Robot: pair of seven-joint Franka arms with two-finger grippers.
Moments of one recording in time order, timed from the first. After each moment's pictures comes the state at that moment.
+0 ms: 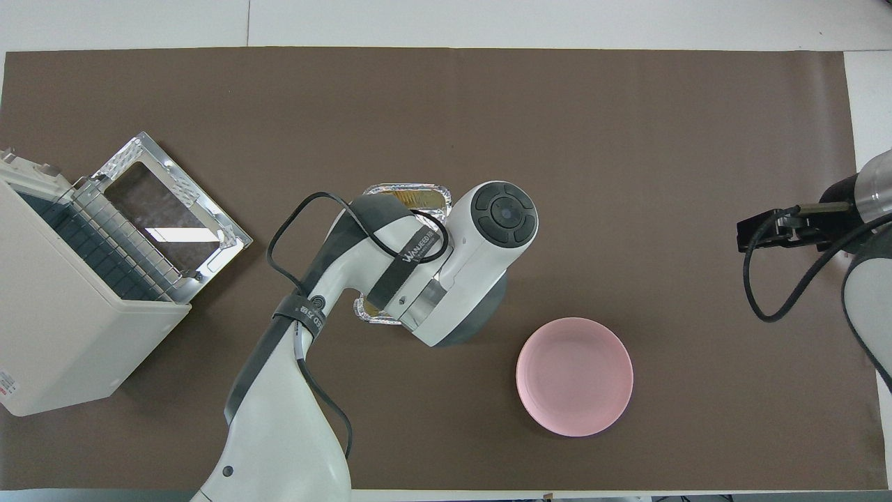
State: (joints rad) left arm -0.98 0.53 0.22 -1.52 -0.02 1.88 -0.62; right arm 0.04 -0.07 -0.02 -1.77 -0.03 1.61 0.05
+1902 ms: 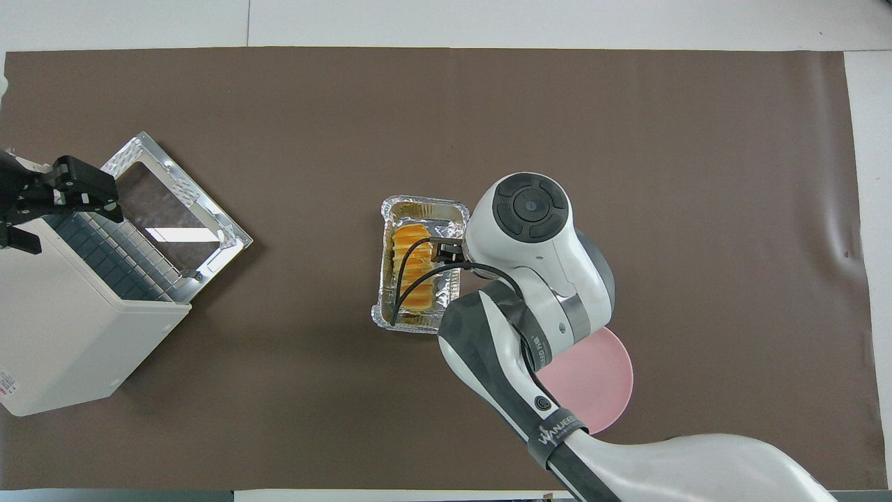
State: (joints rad) left arm -0.47 0.05 0.40 -1.49 -0.03 1.38 -0.37; right arm 0.54 0.31 0.01 -1.84 0.13 2.14 0.68
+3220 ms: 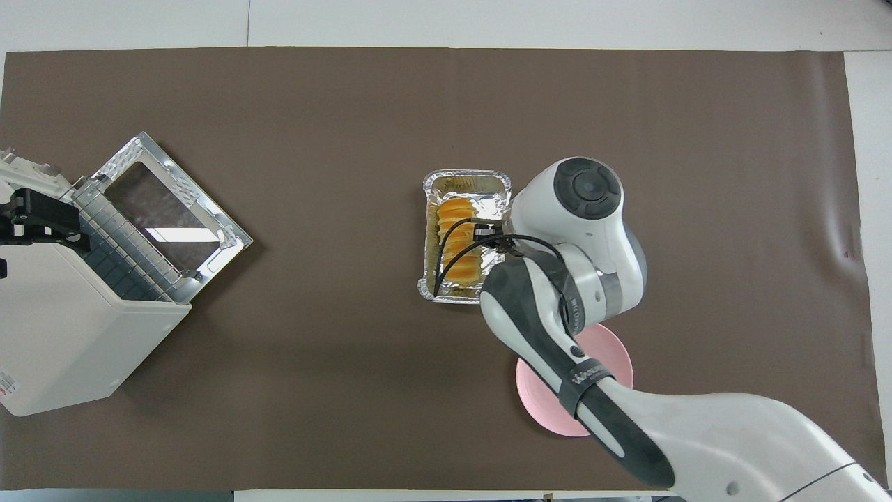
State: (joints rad) left arm -0.15 0.00 0.13 -1.55 -0.03 1.36 -0.24; right arm 0.42 0.33 -0.01 -1.87 0.19 2.21 0.42
